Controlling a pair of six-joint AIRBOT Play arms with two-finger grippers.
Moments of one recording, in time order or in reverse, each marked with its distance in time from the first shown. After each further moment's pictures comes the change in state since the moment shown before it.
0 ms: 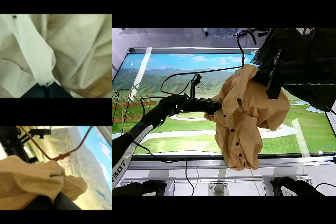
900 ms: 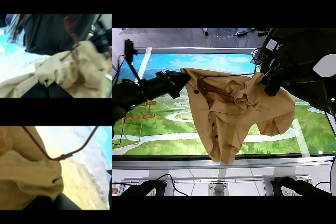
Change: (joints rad) left arm 0.243 0.455 0.000 0.033 -0.023 -0.061; right arm 0.000 -0.137 -0.003 -0.475 -0.045 0.148
